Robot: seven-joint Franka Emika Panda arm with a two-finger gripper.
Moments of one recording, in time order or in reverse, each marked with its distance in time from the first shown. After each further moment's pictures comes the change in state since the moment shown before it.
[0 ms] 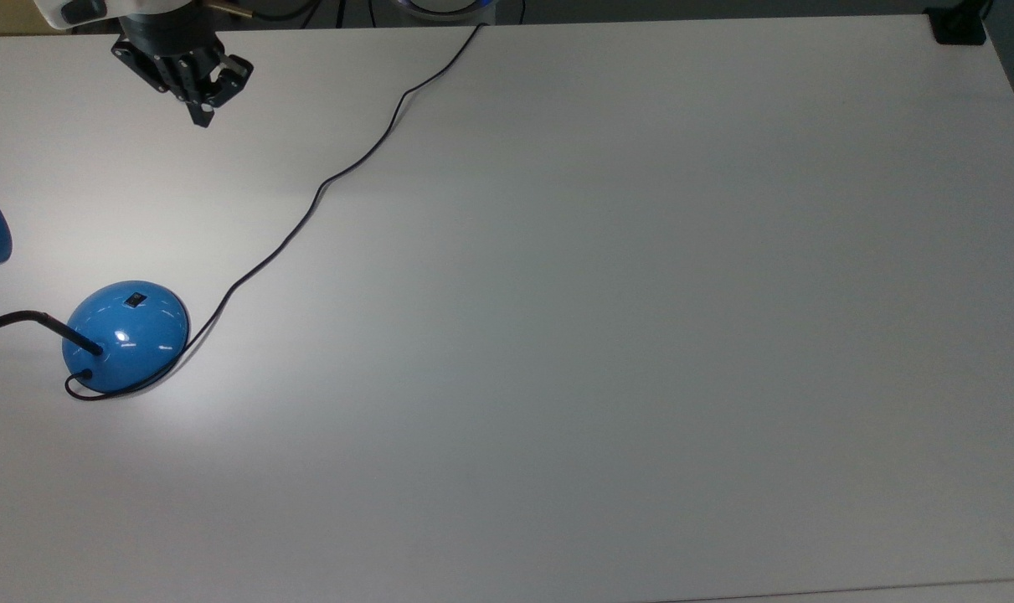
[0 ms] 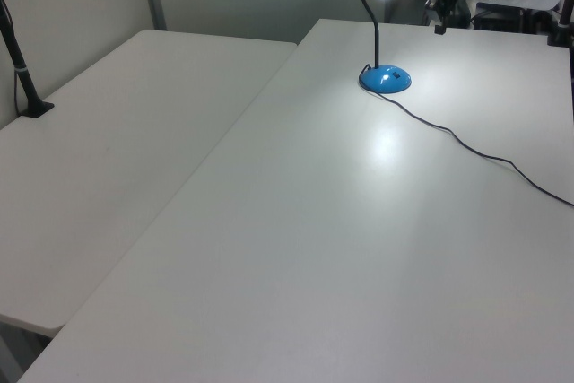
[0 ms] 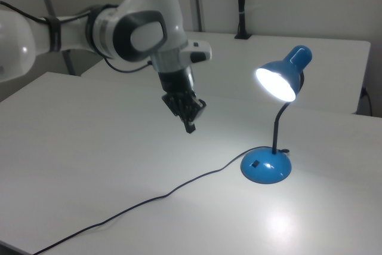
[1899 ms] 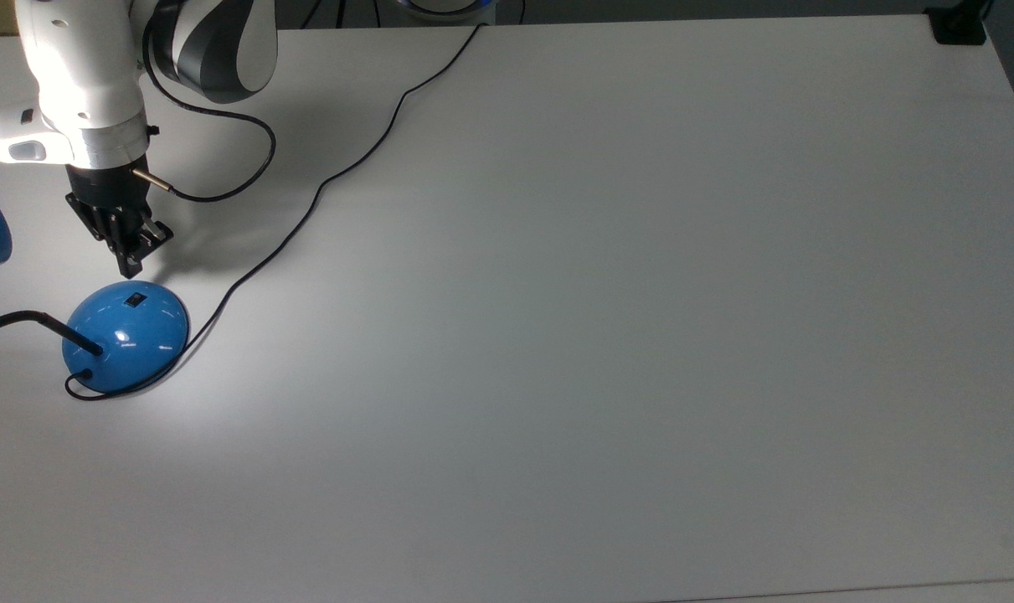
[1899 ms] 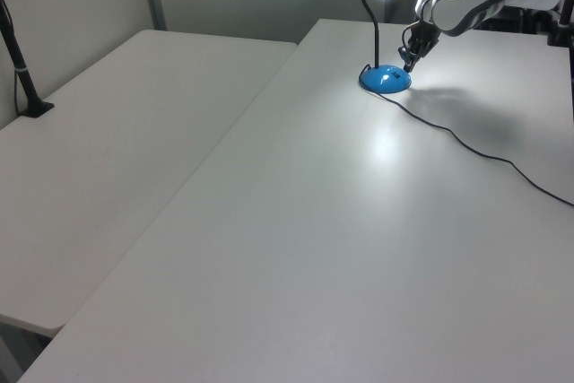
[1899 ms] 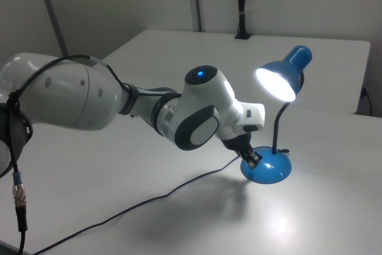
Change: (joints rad) arm -0.152 0.329 0.013 -0.063 0.071 0.714 0.110
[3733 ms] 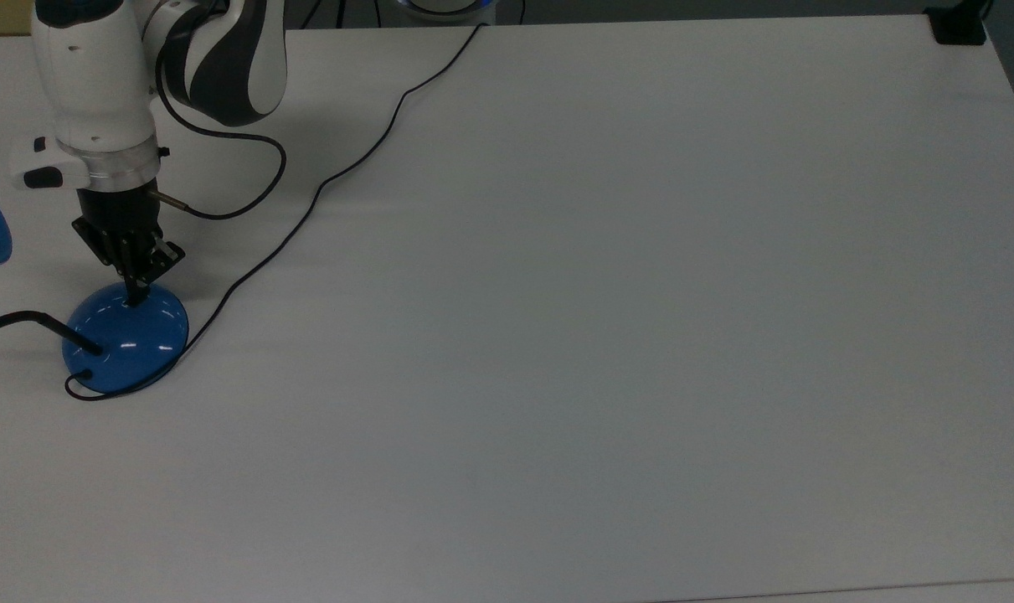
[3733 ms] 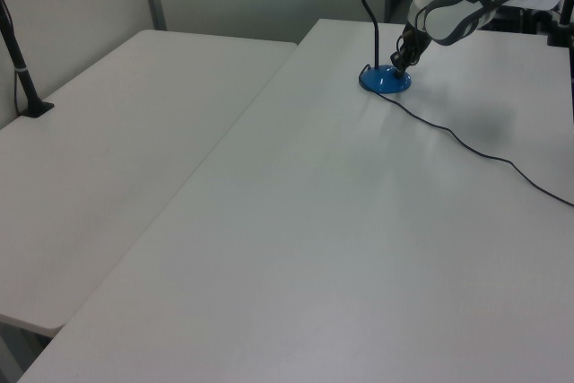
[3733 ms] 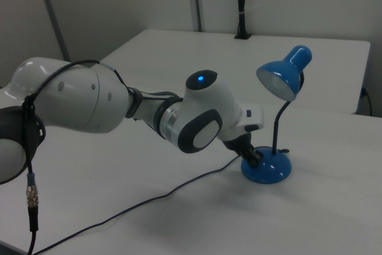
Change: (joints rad) arm 0.000 0.056 0.020 0.033 -0.001 0.053 -0.072
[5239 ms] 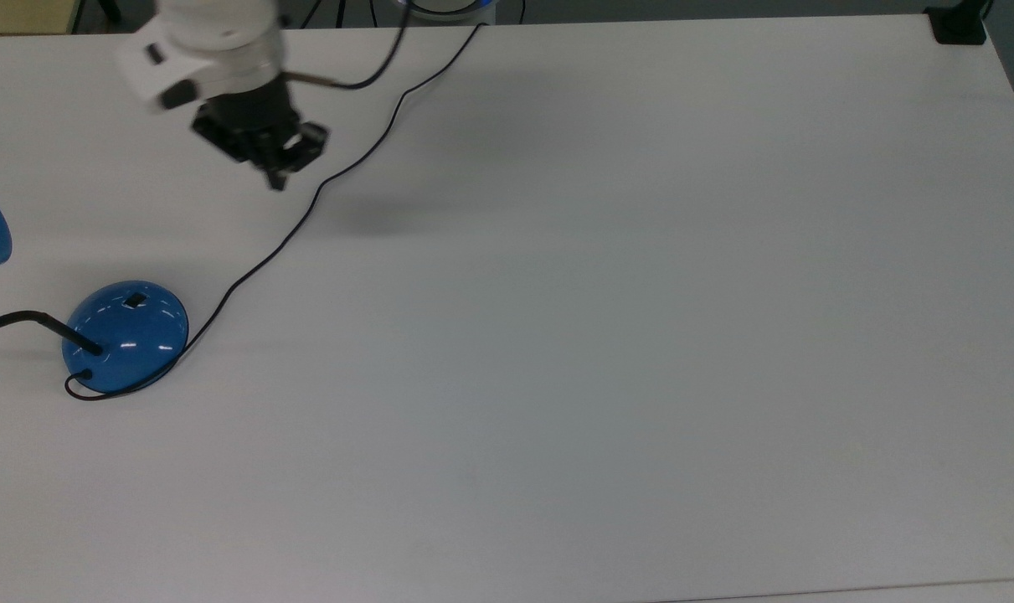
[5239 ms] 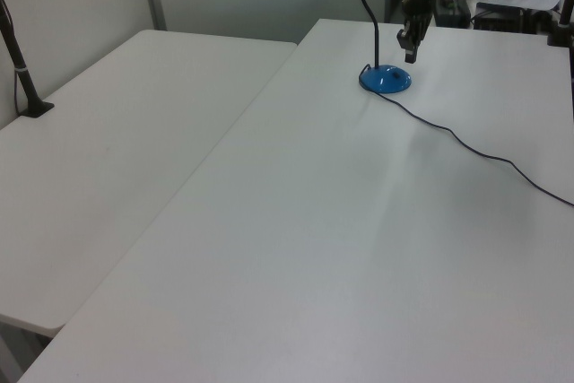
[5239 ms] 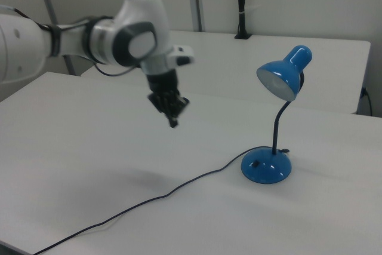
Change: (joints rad) arm 0.181 -0.307 0.093 0.059 -0.054 -0.733 -0.001
